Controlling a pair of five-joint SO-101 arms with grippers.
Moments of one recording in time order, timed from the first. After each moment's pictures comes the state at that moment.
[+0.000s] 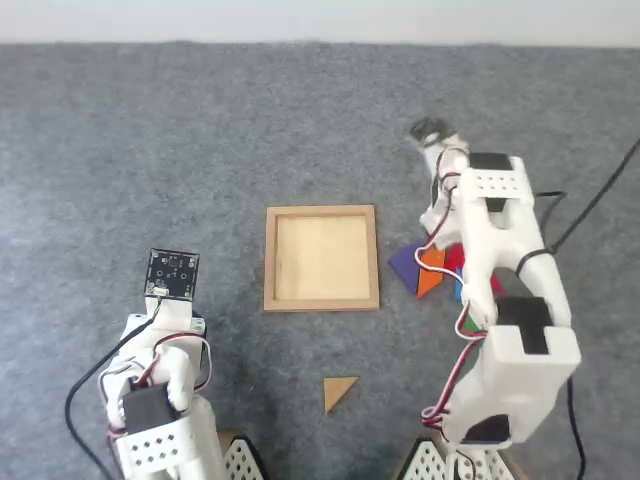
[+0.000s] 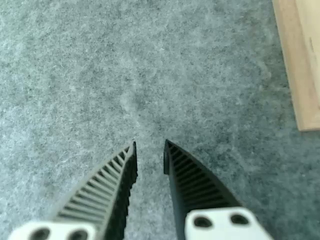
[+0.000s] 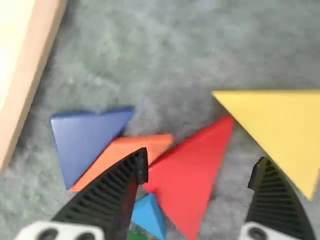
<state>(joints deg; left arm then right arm) -22.4 -103.7 96.9 72.0 -16.2 -4.0 17.3 7.4 68.5 32.4</state>
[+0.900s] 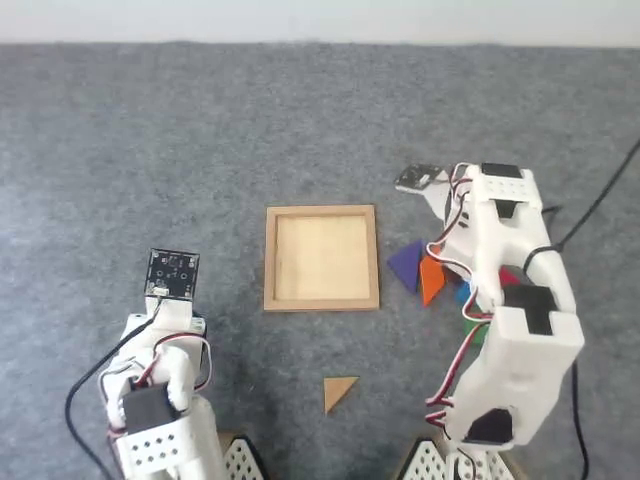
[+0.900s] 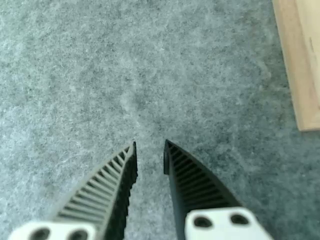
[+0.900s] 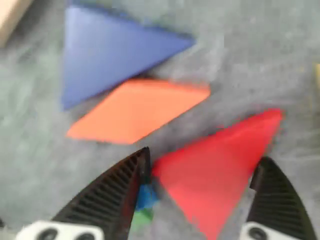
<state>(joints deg) -22.4 -103.7 96.9 72.0 -16.2 0.6 20.7 8.0 78.2 56.7</state>
